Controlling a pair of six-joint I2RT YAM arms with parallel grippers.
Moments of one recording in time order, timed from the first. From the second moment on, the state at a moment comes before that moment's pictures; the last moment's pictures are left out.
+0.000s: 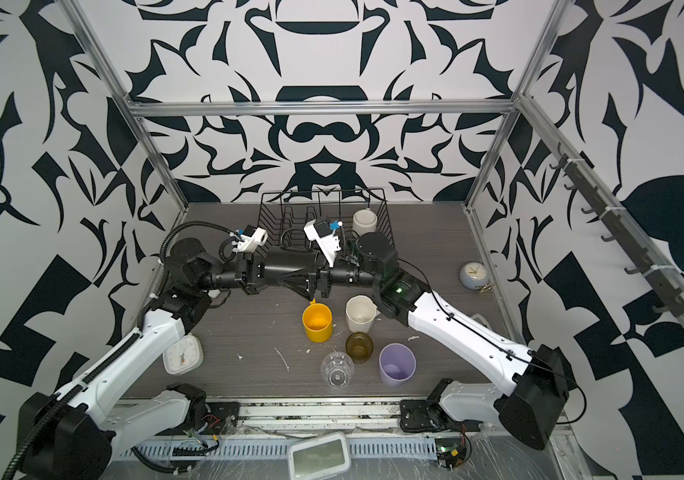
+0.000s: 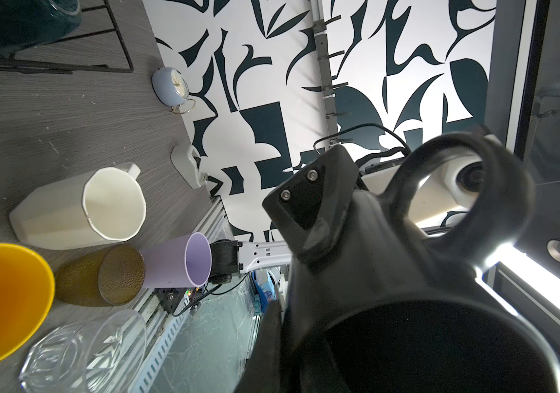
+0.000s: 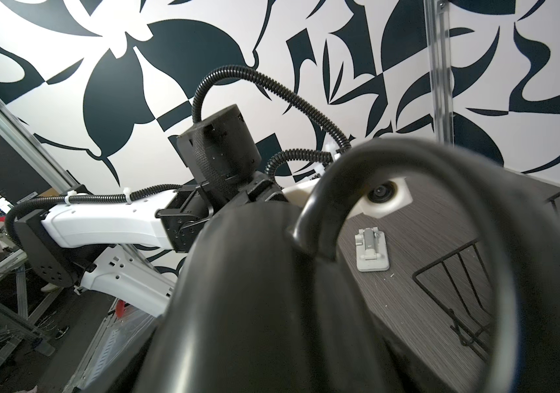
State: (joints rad) left arm -0.37 1.08 0.78 0.32 1.18 -1.35; right arm 0.77 1.25 1.07 0.14 -0.69 0.41
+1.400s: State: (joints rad) left arm -0.12 0.99 0.95 -0.38 0.88 -0.83; right arm 0.77 1.22 1.48 -0.62 -0.16 0.26
